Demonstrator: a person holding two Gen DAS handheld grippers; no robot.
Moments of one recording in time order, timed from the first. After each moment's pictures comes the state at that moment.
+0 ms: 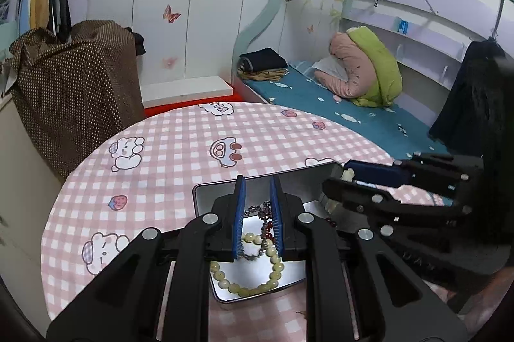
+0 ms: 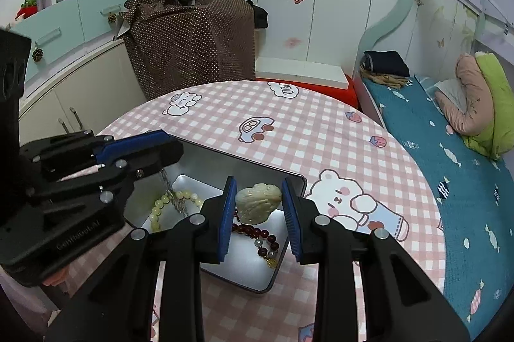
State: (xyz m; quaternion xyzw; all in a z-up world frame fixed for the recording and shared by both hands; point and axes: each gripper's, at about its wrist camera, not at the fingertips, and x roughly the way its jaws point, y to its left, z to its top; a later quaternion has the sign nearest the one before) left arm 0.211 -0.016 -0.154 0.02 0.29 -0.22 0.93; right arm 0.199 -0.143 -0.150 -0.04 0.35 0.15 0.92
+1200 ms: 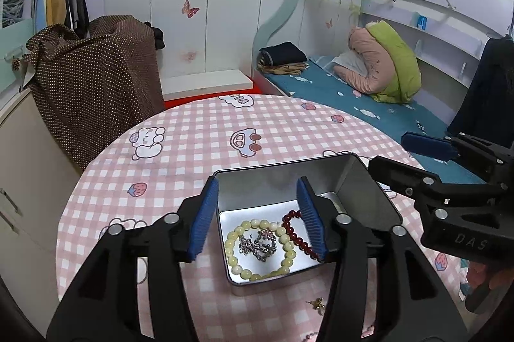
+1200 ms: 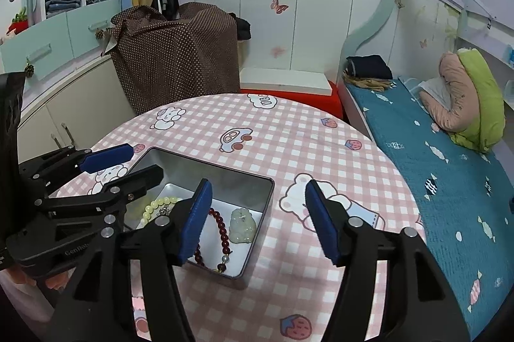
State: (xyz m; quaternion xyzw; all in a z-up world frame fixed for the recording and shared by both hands) left arm 0.201 -0.011 -0.151 0.03 0.31 -0.17 0.94; right arm 0.181 -0.161 -0.131 -0.03 0.32 0.10 0.94
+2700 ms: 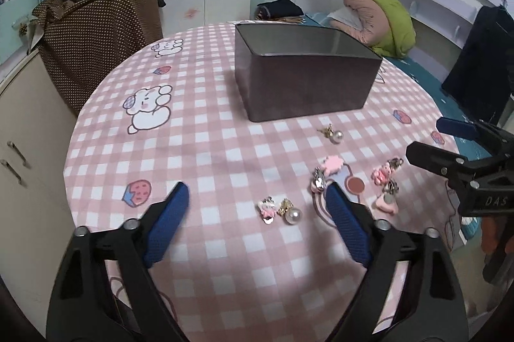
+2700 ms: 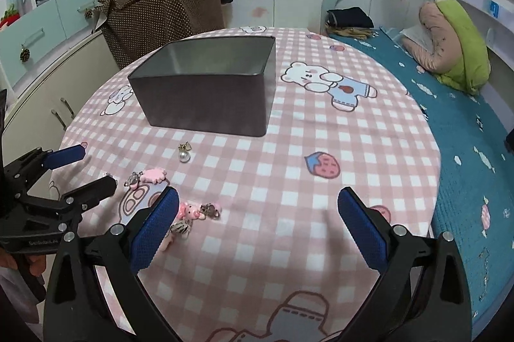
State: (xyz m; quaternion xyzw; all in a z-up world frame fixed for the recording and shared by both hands) left arm 0.092 0.038 -0.212 0.05 0.39 -0.18 0.90; right arm 0.079 -0.157 -0.194 0.01 0.40 0.07 0.91
